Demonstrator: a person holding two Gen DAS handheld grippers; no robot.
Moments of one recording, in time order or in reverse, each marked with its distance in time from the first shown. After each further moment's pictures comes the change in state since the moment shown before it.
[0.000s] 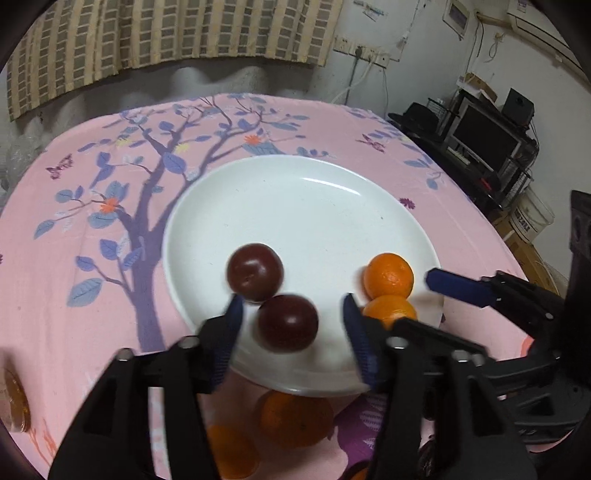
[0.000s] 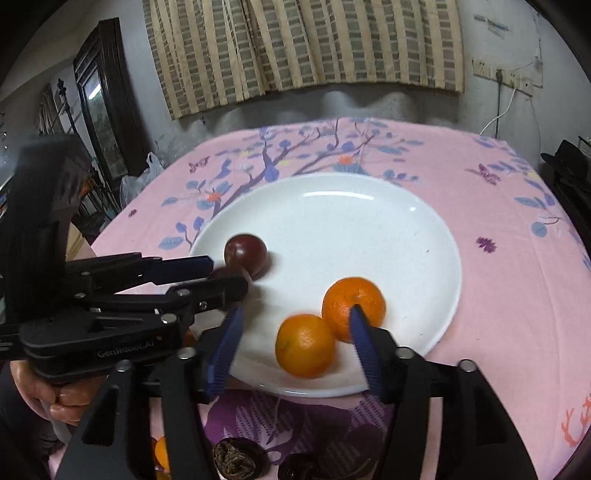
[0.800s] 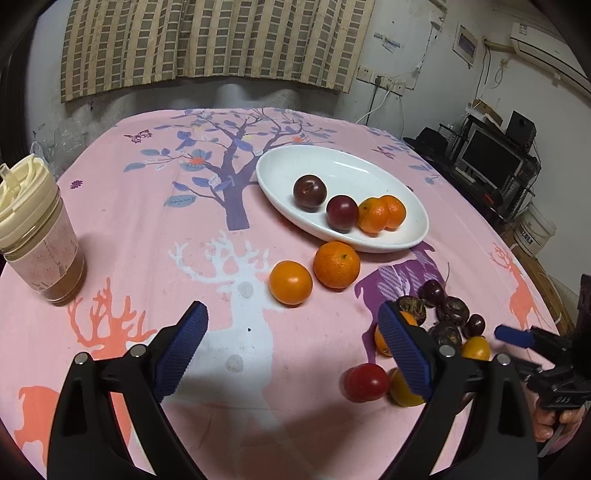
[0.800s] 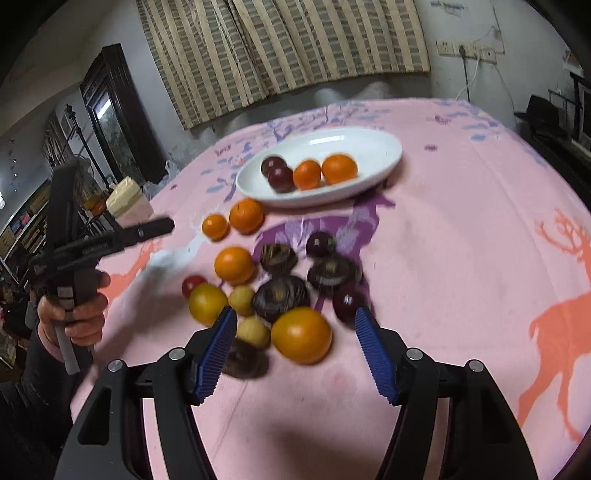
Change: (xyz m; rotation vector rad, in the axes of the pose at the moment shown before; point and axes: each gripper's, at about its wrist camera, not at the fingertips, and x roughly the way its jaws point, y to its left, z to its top) left arm -0.106 0.026 -0.120 -0.063 -0.098 0.053; right arm -0.101 0.004 -0.151 0.125 0.034 0.062
